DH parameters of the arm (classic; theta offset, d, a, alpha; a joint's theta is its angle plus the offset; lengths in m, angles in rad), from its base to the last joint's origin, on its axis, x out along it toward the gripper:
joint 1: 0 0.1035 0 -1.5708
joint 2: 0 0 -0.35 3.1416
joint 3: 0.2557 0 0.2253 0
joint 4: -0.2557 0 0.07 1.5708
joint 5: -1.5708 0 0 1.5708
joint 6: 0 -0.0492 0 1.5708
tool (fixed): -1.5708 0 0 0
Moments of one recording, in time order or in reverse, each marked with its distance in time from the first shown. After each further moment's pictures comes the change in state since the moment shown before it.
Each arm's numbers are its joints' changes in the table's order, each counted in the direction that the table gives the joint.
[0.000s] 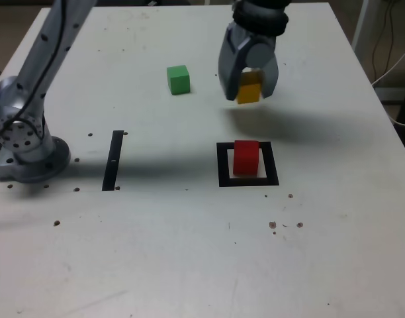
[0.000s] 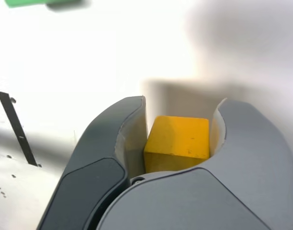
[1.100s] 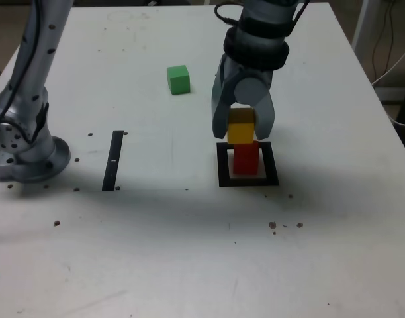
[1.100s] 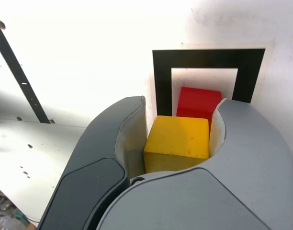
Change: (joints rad) arm -0.286 -0.123 -0.192 0.064 0.082 0.096
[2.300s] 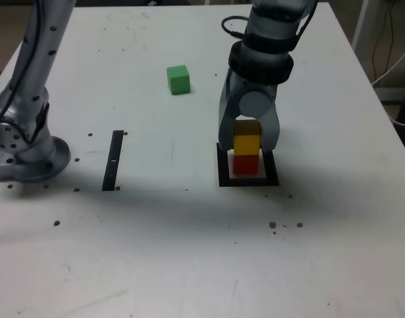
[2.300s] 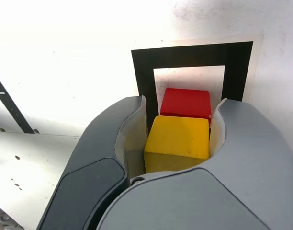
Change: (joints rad) arm -0.015 0.014 -0.044 0.088 0.003 -0.026
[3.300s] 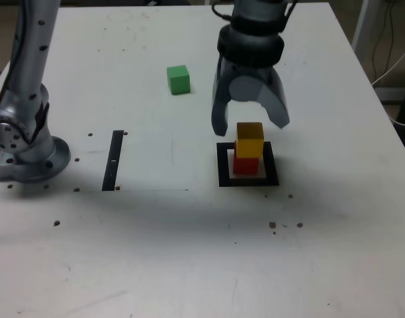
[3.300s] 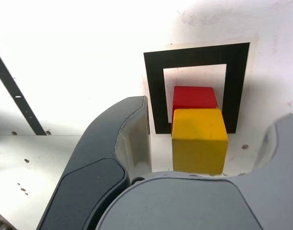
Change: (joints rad) arm 0.000 -0.101 -0.028 -0.018 -0.040 -0.003
